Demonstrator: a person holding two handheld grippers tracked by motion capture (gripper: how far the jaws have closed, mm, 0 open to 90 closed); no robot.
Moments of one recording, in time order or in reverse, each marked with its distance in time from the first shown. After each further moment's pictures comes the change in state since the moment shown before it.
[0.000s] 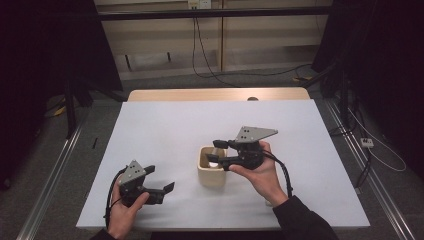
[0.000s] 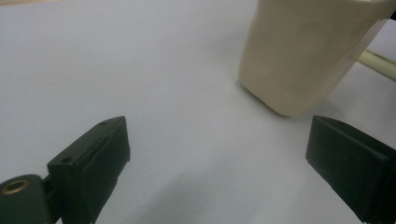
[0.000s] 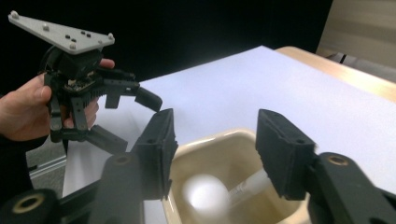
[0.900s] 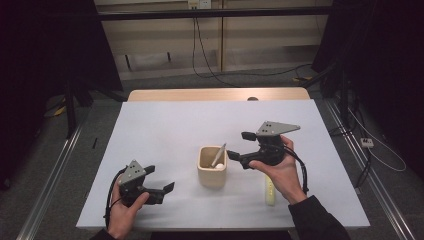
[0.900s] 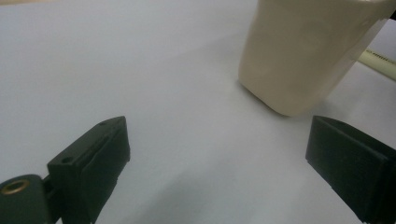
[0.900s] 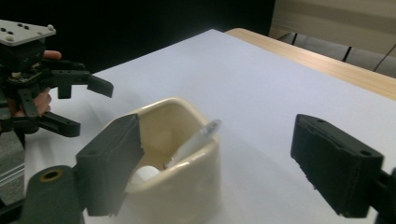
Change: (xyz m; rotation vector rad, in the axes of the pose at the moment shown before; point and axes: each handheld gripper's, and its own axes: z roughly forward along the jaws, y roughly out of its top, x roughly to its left) left arm 0.000 0.000 0.000 0.002 0.001 0.000; right arm -0.025 -0.005 -0.043 0.072 -0.152 0.064
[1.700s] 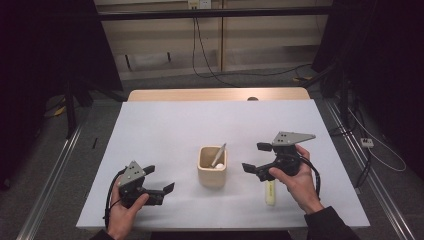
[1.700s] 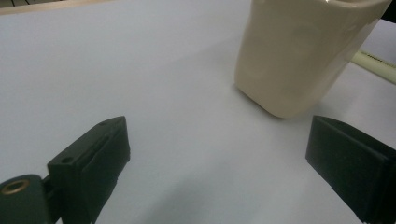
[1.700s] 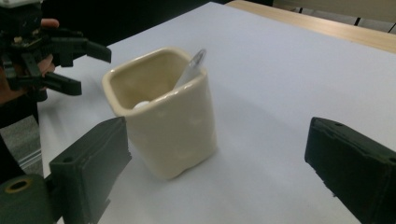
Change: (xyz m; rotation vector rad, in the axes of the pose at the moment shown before) left arm -0.004 0.001 -0.004 -0.018 0.001 0.018; right arm -0.010 -0.033 -0.028 0.072 0.028 0.041
